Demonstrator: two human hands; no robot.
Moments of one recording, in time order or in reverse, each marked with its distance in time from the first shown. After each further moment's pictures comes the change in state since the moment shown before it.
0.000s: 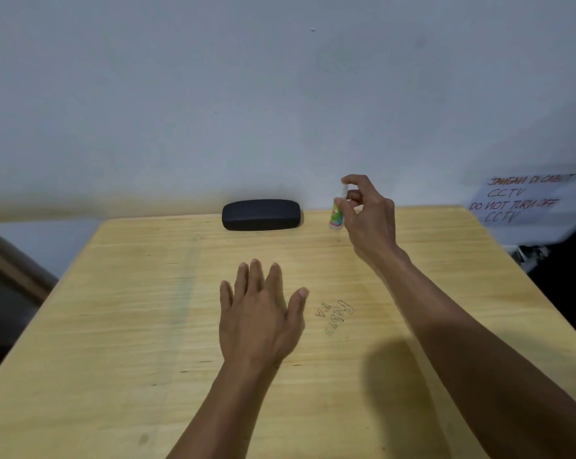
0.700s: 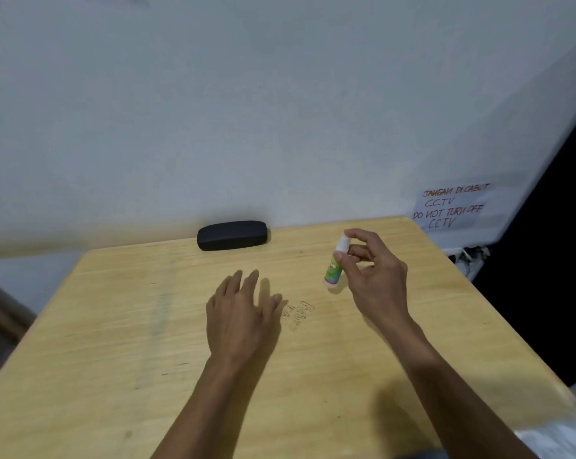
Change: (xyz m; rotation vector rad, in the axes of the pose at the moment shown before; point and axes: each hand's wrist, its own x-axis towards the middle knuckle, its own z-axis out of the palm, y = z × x) left_hand -0.019 0.024 -0.019 -0.226 0.123 0.001; right_hand -0.108 -0.013 -0.095 0.152 0.141 -0.007
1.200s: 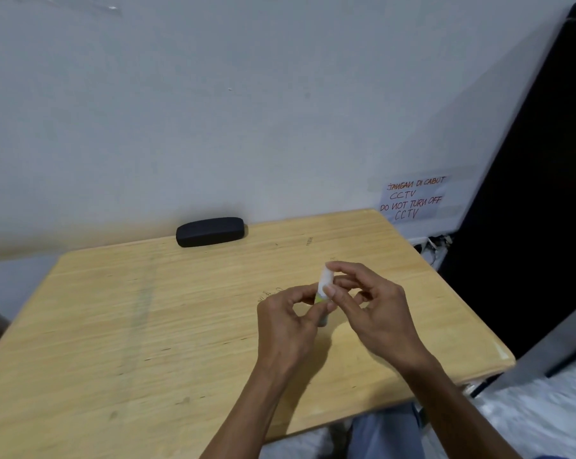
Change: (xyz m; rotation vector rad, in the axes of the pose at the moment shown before) left_hand -0.081 0.093 -0.007 -0.850 -0.068 0.132; right_hand -0.070 -0.019 -0.071 0.000 -0.213 -0.034
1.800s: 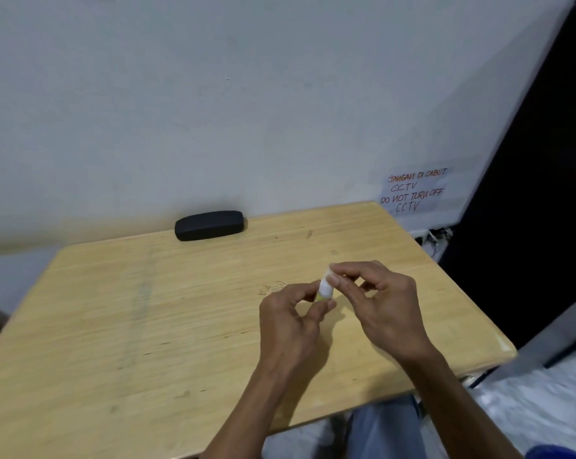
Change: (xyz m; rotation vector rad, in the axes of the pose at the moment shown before) left_hand -0.001 -0.019 0.005 0.029 0.012 0.020; right_hand -0.001 -0.002 -0.001 -0.027 0.115 -0.060
